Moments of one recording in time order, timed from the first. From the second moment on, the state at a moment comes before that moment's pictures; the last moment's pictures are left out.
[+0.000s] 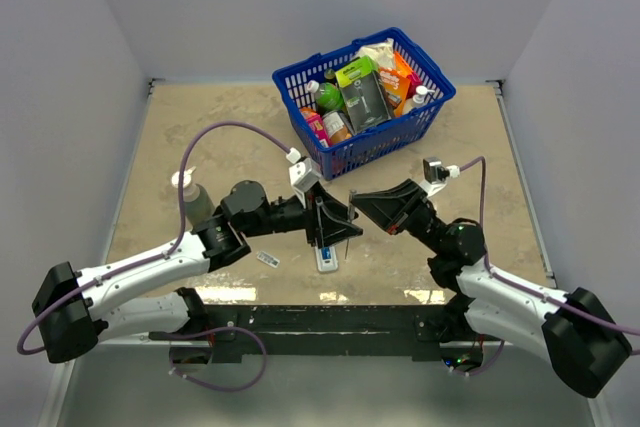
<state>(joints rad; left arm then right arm) -0.97 1.07 0.74 0.38 0.43 -0.47 0.66 0.95 0.24 1.31 -0.36 1.18</state>
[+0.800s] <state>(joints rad) -0.94 1.06 0.67 0.46 0.45 -0.50 0.66 0.93 0.24 1.30 -0.37 1.17</state>
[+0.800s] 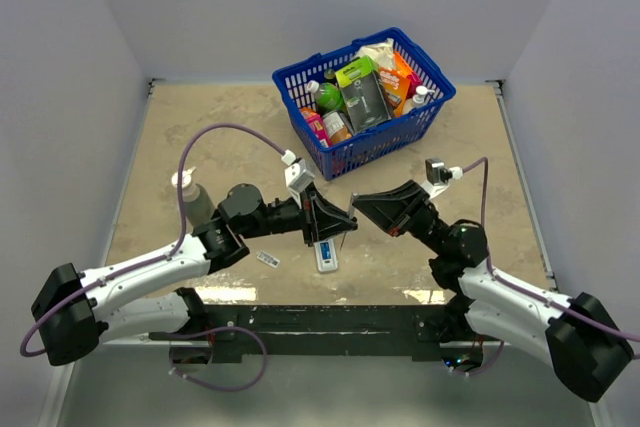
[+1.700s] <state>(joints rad) -0.93 0.97 0.70 0.02 0.07 -0.14 0.66 1.04 0.97 -0.16 -0.30 0.63</state>
